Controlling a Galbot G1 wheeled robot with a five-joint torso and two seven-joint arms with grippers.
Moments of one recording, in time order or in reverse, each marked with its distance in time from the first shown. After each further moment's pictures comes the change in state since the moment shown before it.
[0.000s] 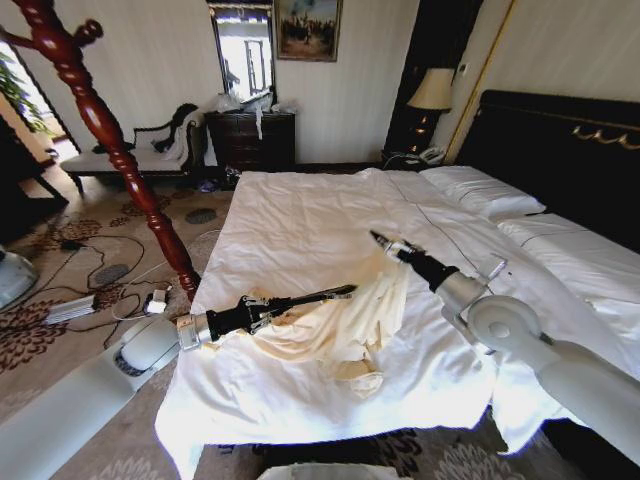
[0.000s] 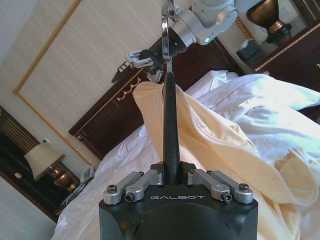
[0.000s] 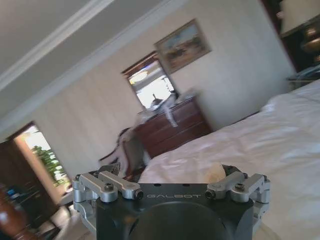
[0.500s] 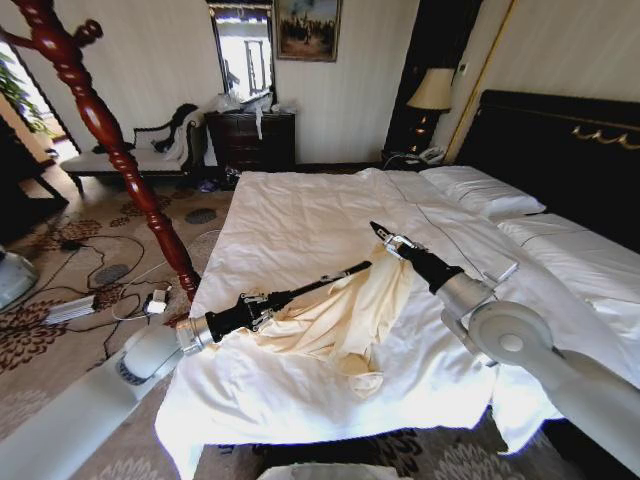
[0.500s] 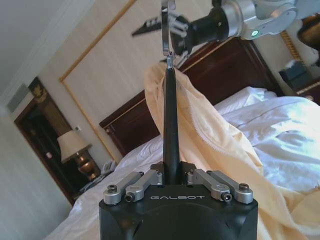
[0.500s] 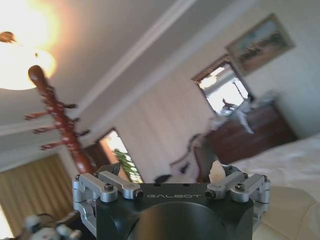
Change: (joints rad) left arm 0.152 -0.126 -0.095 -0.014 -0.050 0.027 -0.059; right arm -0.050 0.000 0.022 0.107 0.005 0.065 -0.305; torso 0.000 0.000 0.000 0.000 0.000
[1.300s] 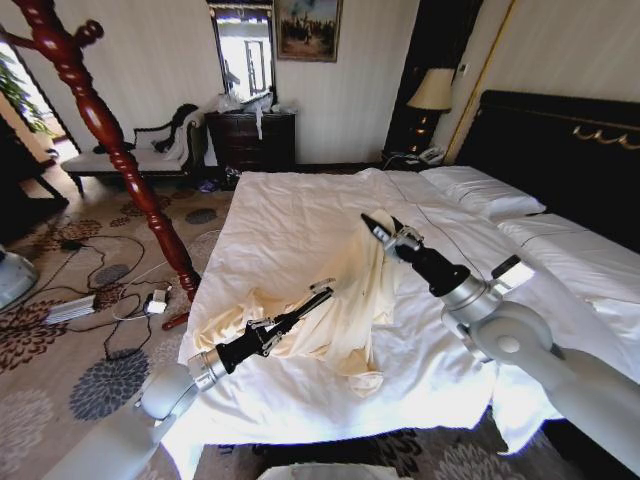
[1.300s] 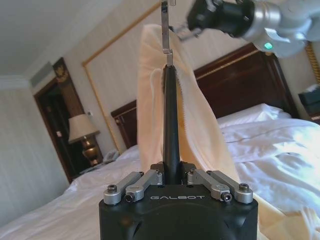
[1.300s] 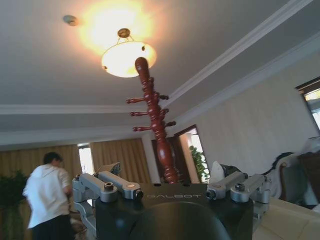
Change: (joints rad) left arm 0.168 -0.150 -0.043 -0.027 0.004 0.012 -0.012; right arm -0.032 -0.039 -0.012 -0.056 -0.151 0.057 -0.465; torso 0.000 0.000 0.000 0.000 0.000
